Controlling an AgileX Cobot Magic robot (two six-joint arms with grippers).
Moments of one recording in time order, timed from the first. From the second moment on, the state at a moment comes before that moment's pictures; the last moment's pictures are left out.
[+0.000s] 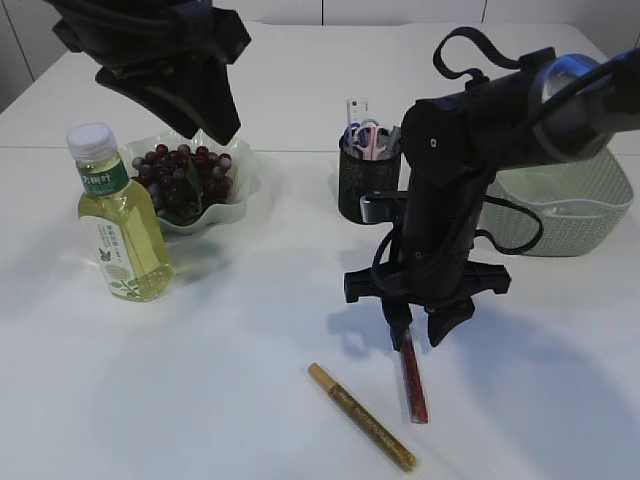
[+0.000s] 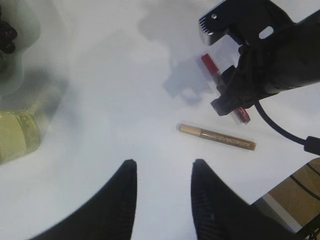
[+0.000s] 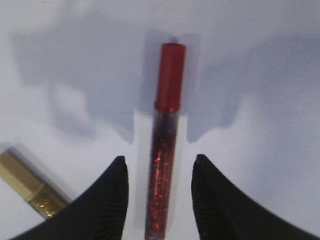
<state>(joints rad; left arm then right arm) -0.55 1.70 -1.70 -0.16 1.24 -0.03 0.48 2.04 -1.37 0.08 0.99 0.36</state>
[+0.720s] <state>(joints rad) -0.55 1.70 -1.70 -0.15 1.24 -0.03 0.48 2.08 -1.38 0.08 0.99 0.38</state>
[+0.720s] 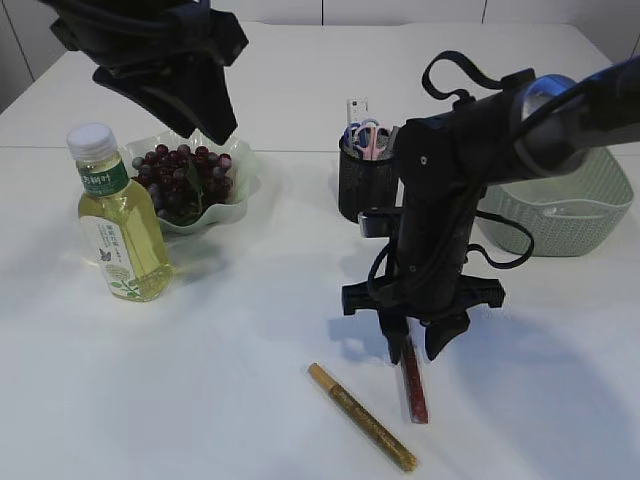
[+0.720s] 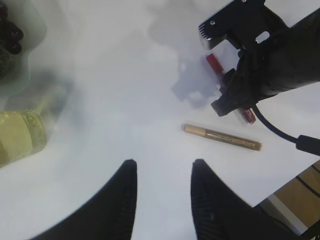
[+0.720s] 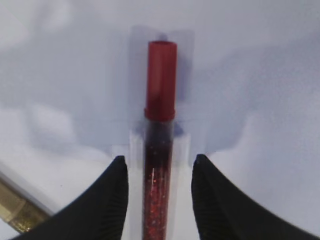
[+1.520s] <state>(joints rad) -0.55 1.70 -1.70 -0.14 1.24 -0.03 0.48 2.10 -1.38 0.08 0.98 0.38</state>
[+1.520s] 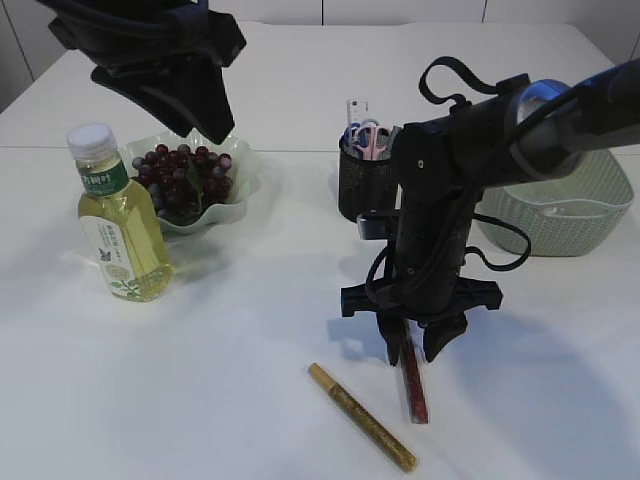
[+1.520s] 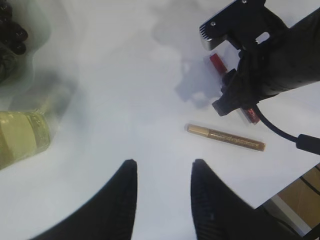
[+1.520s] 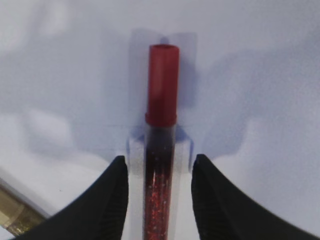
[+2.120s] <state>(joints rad) -0.55 1.70 -1.70 -0.14 1.24 -0.03 0.48 2.10 -1.38 0.08 0.98 0.38</state>
